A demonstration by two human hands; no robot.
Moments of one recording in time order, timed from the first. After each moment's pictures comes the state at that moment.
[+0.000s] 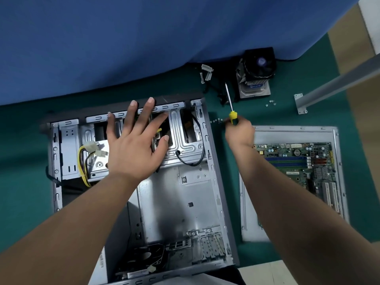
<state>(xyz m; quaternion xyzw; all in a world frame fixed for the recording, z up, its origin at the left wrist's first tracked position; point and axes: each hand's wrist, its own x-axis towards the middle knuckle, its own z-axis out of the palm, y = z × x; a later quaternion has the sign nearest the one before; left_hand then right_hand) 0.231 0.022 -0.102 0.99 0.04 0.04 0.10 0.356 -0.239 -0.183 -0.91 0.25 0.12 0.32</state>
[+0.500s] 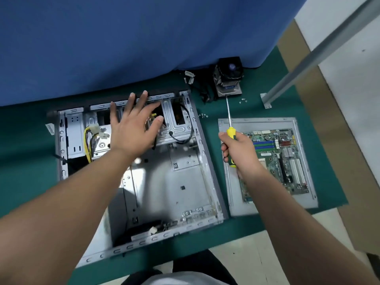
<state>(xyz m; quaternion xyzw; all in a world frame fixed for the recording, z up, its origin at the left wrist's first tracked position) 0.227 0.022 -0.079 0.98 0.04 -0.01 0.22 0.225 -0.270 -0.067 -0.74 0.25 0.18 0.60</state>
